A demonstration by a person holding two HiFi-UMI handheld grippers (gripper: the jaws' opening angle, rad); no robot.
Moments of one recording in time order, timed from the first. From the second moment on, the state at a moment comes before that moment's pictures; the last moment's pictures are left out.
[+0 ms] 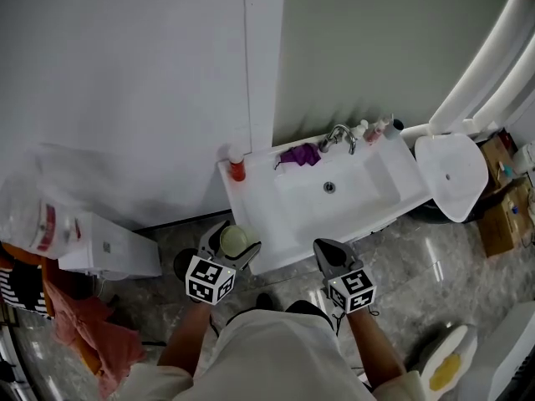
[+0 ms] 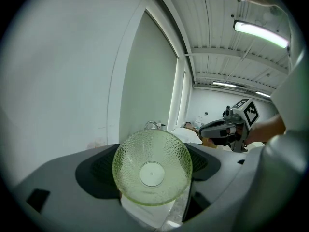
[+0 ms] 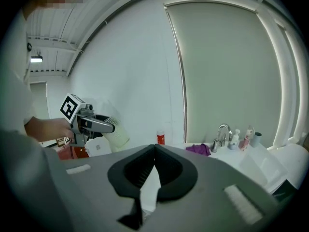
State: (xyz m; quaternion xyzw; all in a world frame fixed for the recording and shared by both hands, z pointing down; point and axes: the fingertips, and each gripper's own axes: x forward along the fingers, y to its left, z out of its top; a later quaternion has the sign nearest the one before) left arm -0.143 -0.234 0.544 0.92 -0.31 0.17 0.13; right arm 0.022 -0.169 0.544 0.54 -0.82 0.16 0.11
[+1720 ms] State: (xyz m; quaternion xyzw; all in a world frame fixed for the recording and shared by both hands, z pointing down) left arm -0.076 -0.441 0.765 0.81 -0.47 0.31 0.18; right arm 0.070 -0.373 0.706 0.32 -0.89 0.25 0.20
